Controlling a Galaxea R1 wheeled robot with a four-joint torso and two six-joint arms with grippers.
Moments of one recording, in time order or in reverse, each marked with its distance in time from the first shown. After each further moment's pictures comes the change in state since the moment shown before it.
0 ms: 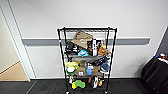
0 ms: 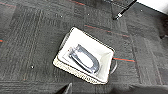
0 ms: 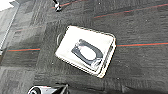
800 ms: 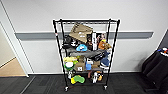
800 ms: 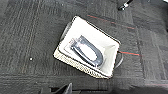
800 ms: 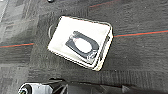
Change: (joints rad) left arm -0.002 0.001 0.000 -0.005 -0.001 0.000; right arm 0.001 0.012 -0.023 0.000 0.000 0.000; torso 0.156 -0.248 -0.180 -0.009
